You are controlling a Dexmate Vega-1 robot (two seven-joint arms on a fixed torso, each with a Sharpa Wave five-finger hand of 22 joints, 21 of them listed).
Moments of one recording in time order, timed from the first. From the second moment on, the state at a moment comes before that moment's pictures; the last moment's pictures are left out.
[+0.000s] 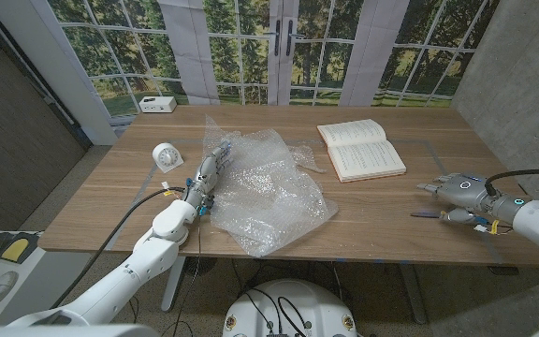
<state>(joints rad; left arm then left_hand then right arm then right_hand) 0.96 0.53 0.43 -1.27 -0.51 -0.48 -0.04 0.08 0.03 0.47 -0.13 0.18 0.06 -0.07 0.19 0.18 -0.02 0.03 0.21 0.20 -0.02 0.01 0.18 0.17 0.10 0.05 0.19 0.17 -1.83 -0.98 0.46 -1.99 -1.19 0.24 0.13 0.85 0.04 0.14 -0.15 0.23 0.06 -0.07 0.19 0.19 0.64 -0.21 0.27 0.23 0.25 -0.04 0.21 0.20 0.37 0.04 0.19 0.17</state>
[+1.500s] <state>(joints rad) 0.98 0.54 0.42 -1.30 -0.51 -0.48 -0.02 0.08 0.03 0.46 -0.12 0.18 0.06 -0.07 0.19 0.18 -0.02 0.03 0.21 0.20 -0.02 0.01 0.18 0.17 0.10 0.05 0.19 0.17 -1.82 -1.02 0.43 -1.95 -1.18 0.20 0.14 0.89 0.07 0.16 -0.15 0.22 0.08 -0.12 0.20 0.19 0.64 -0.22 0.24 0.21 0.20 -0.04 0.20 0.20 0.31 0.02 0.18 0.17</state>
